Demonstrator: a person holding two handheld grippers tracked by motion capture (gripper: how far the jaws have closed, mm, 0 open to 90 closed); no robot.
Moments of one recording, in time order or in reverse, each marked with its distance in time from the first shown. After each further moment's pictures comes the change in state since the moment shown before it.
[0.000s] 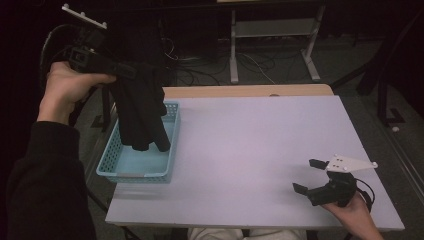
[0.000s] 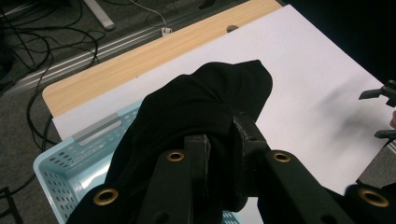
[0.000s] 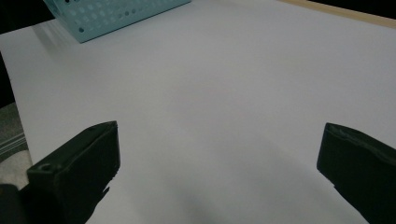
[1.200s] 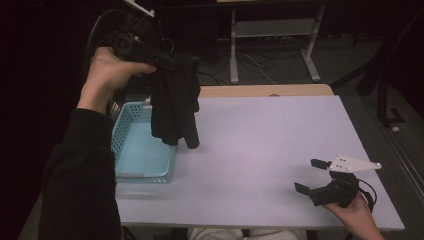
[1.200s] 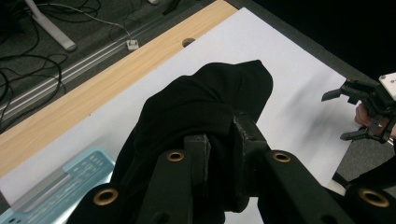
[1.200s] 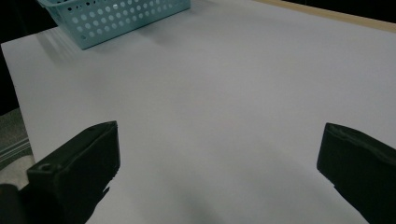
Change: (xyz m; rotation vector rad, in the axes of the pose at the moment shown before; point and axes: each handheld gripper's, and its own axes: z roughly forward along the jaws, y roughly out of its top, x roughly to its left) left arm -0.059 0.050 0.043 0.009 -0.110 0.131; right arm 0.000 -0.001 -0.004 -0.020 0.001 0.017
